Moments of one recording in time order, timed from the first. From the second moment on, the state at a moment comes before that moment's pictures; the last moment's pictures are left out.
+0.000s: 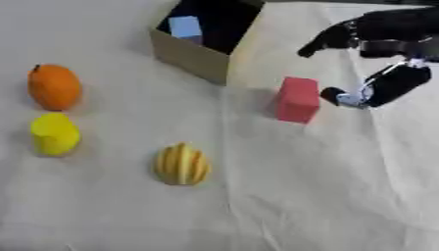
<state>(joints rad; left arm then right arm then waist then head) -0.23 0.38 0.16 -1.98 0.02 -0.08 0.57 -0.75 -1.02 0.48 -1.79 0.35 -0.10 0.62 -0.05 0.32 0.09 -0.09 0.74</state>
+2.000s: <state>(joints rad) -0.24 0.38 0.16 -1.98 0.04 -0.08 0.57 -0.79 -0.91 0.56 -1.58 0.47 -0.04 0.63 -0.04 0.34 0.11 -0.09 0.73</state>
